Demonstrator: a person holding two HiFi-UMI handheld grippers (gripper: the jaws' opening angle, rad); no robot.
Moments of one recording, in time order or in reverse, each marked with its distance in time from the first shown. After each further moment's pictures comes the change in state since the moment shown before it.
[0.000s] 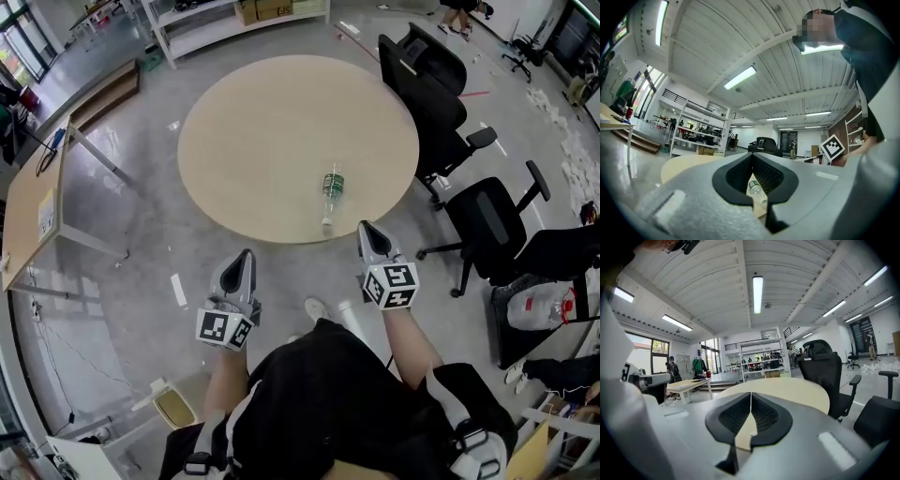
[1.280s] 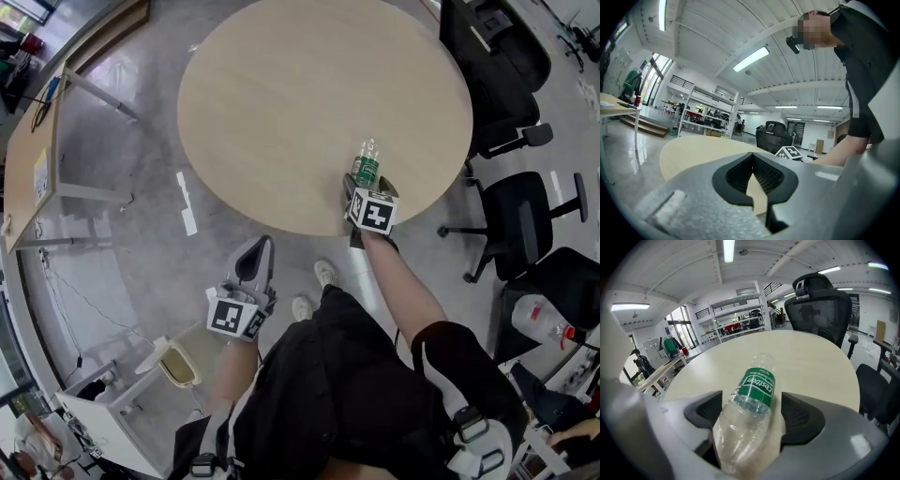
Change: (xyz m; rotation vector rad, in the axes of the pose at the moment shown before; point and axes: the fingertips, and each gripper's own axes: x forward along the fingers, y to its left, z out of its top) left arm 0.063 0.039 -0.077 -0.090 0.185 0.089; right arm 0.217 -0.067 -0.154 0.196 0.506 -0.204
